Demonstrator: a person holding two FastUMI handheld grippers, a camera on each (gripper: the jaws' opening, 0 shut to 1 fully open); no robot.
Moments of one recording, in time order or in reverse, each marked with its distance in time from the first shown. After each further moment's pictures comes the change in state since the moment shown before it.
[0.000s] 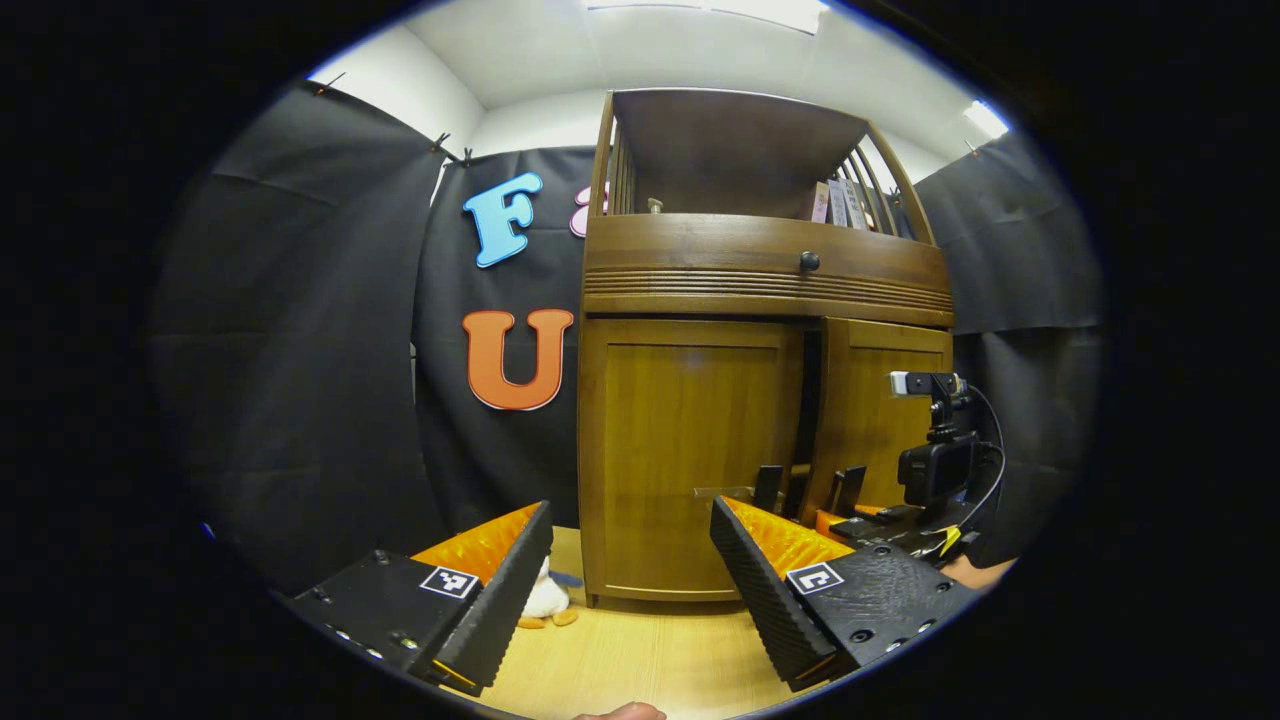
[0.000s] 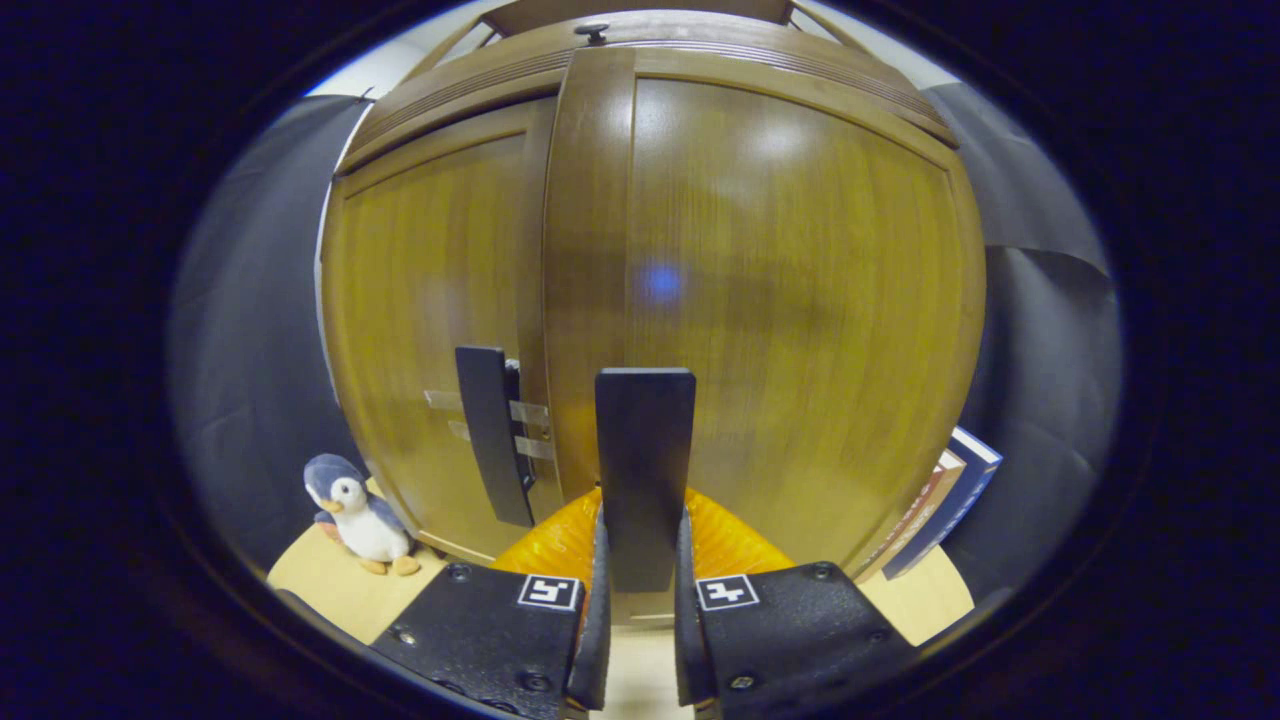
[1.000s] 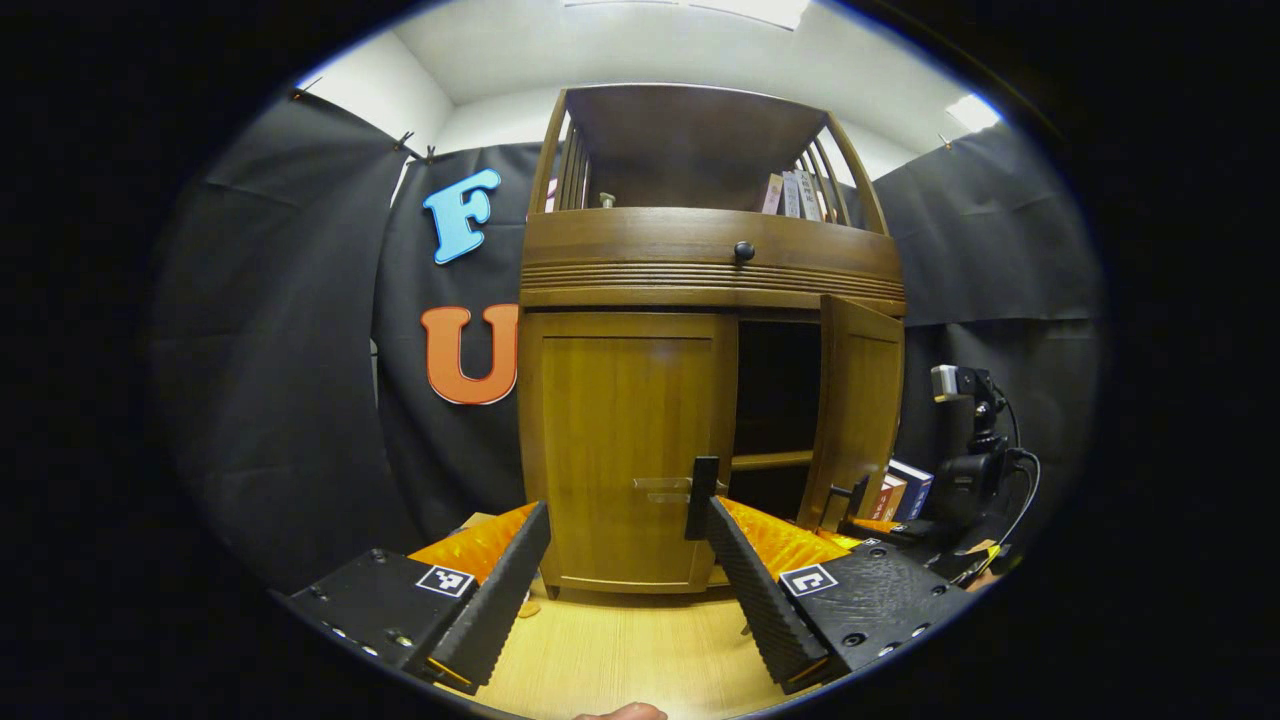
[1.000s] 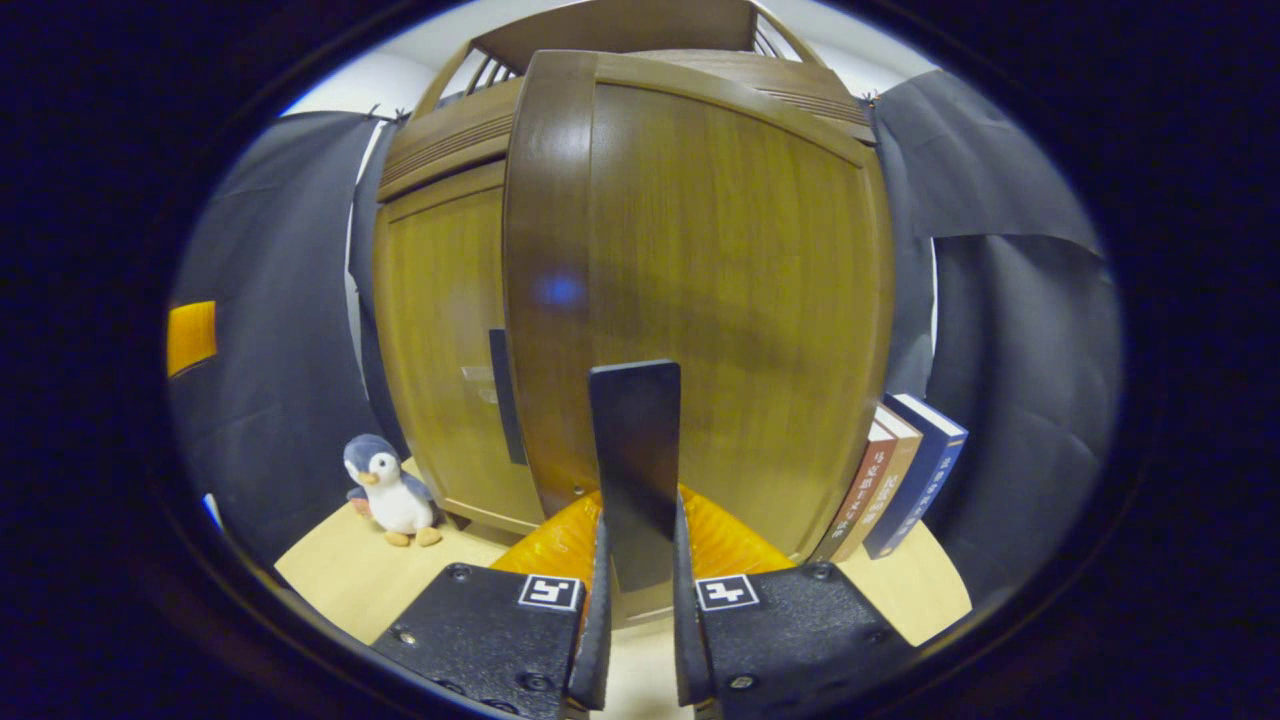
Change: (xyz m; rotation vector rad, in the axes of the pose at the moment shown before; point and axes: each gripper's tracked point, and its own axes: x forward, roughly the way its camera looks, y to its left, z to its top) left arm -0.008 -0.057 -0.003 0.021 0.019 -0.096; right arm -0.076 -0.031 -0.025 0.025 -0.009 0.063
